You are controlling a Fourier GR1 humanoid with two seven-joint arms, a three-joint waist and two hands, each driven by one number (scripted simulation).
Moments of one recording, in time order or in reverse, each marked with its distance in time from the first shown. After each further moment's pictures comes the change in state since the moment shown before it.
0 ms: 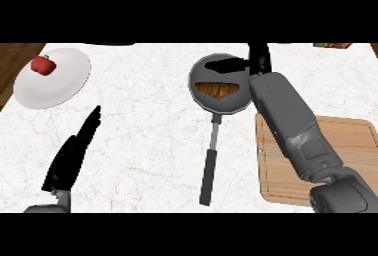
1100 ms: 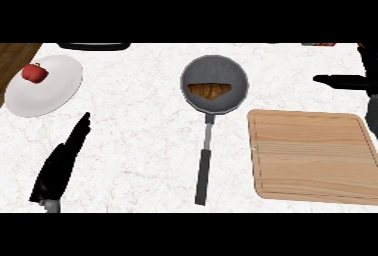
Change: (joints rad) left arm 0.065 0.010 0.036 -0.039 0.004 -0.006 0.006; right arm 0.238 -0.472 -0.133 0.062 -0.096 0.348 -0.312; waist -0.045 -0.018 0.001
